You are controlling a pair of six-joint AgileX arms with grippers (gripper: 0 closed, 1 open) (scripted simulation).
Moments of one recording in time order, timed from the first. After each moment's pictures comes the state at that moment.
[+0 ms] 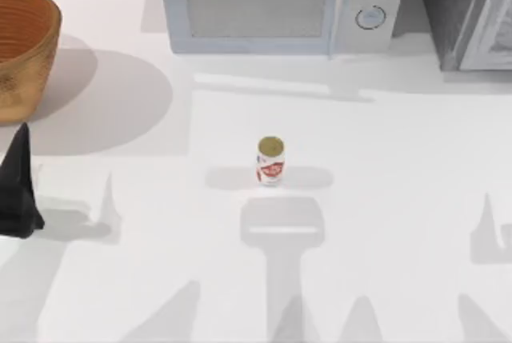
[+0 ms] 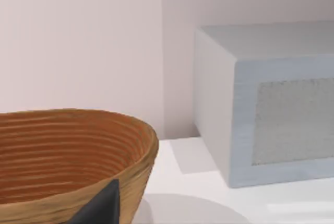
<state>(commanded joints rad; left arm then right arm) -0.02 0.29 0.14 0.16 0.16 0.02 0.00 0.00 0.00 0.00 0.00 0.00</state>
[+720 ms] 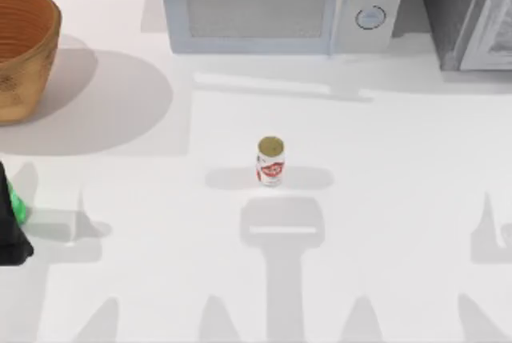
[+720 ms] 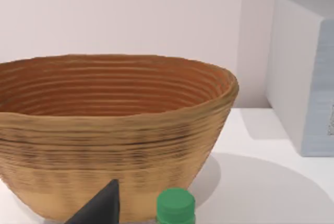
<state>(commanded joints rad) 0.00 0.00 0.00 0.00 0.00 0.00 0.00 0.00 0.00 0.00 0.00 0.00</state>
